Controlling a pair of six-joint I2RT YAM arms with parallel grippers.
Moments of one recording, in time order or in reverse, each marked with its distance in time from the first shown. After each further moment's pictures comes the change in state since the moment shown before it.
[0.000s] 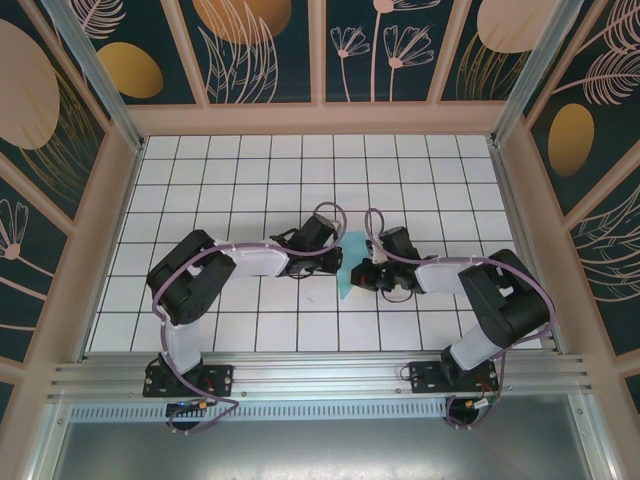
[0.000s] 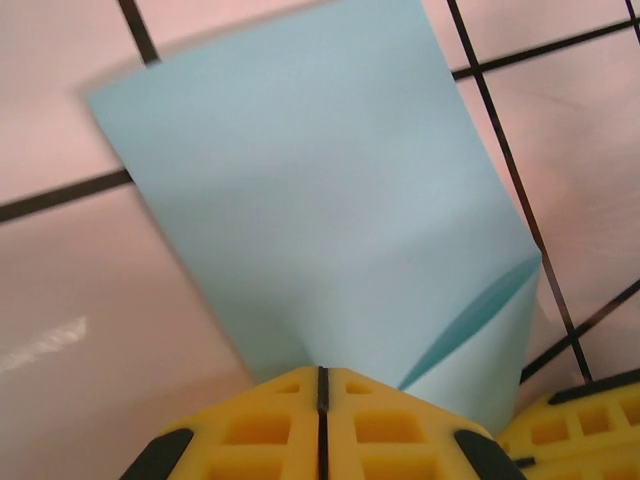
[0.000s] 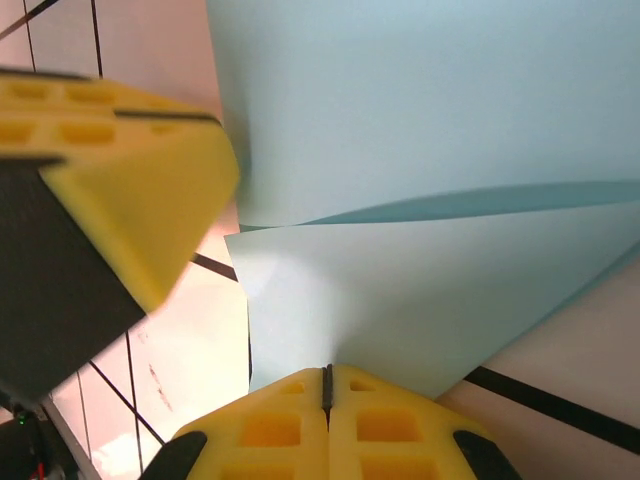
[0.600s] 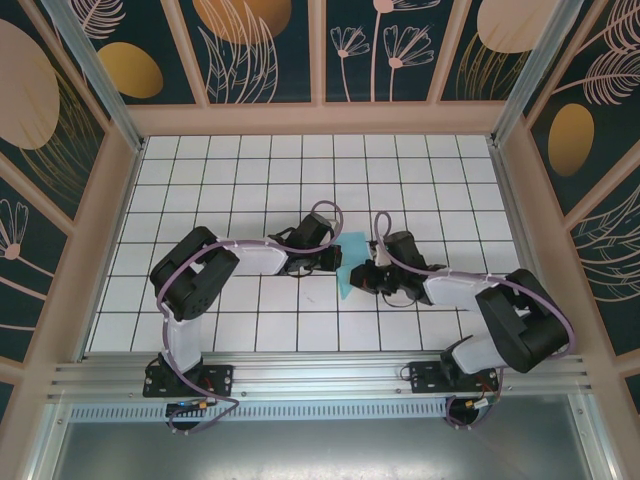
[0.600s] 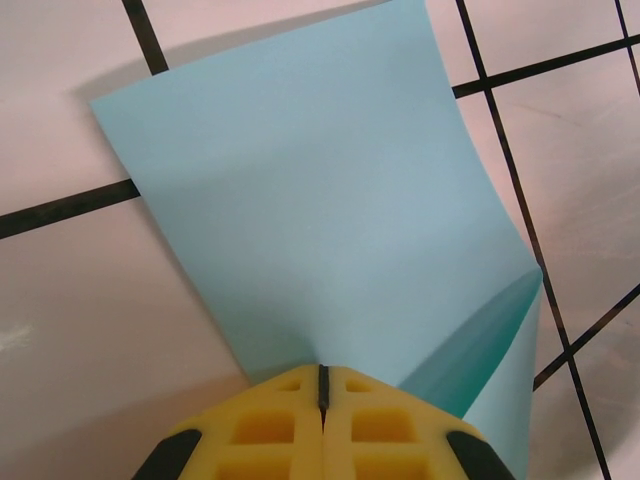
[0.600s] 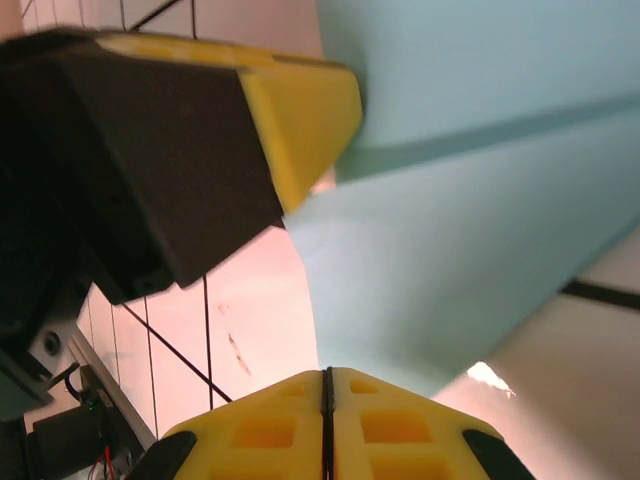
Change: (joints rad) left arm 0.022 0.032 -0.010 0.056 0.070 -0.028; right arm 0.035 -0.152 -0.090 0.063 -0.014 0.144
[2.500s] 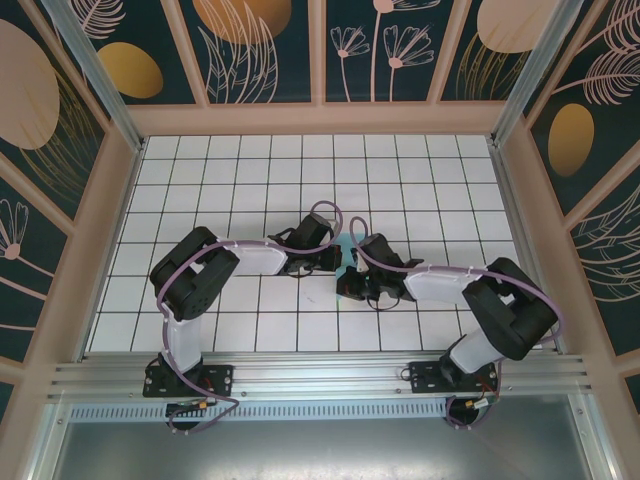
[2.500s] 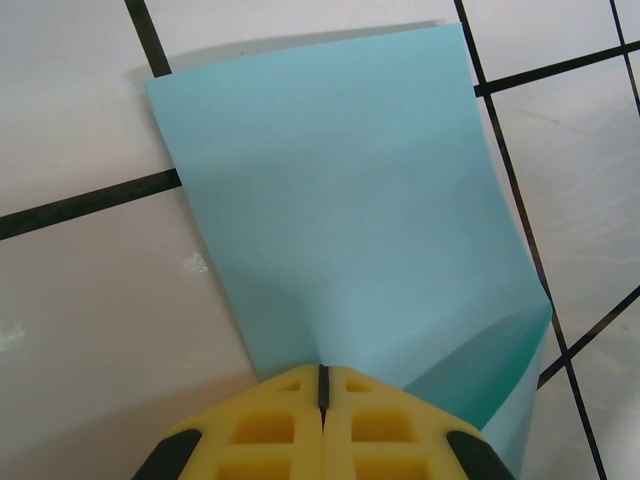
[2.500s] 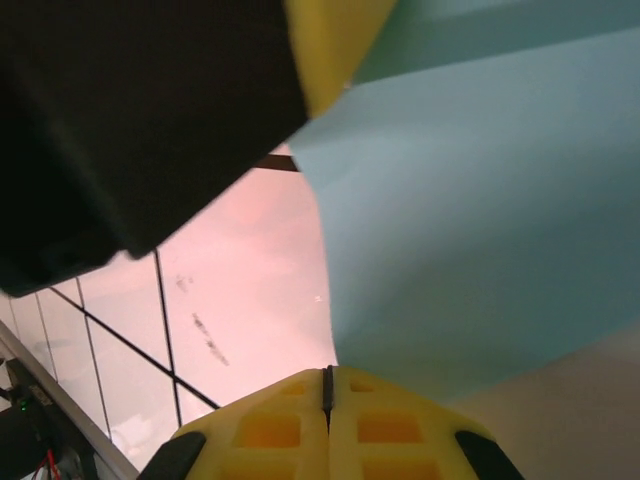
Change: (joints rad) left arm 0.000 0.000 -0.007 0.013 -0.001 -0.010; right arm 0.172 0.091 0.136 -0.165 0.136 0.041
